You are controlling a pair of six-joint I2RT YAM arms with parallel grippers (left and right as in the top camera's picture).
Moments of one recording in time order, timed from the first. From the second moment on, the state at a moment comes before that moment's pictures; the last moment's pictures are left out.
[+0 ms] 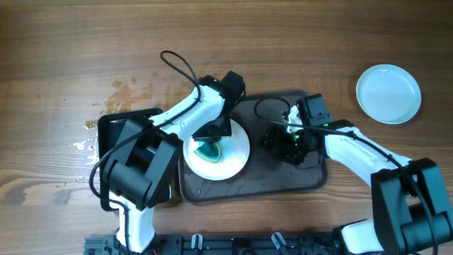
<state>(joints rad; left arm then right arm) -0.58 2.04 1.39 -1.04 -0.07 -0.67 0.27 1.62 0.72 -0.40 -0.63 0.60</state>
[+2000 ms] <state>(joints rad) -0.19 1.82 1.42 -1.19 -0.17 -0.69 0.54 1.42 1.20 -0.92 0.72 0.09</state>
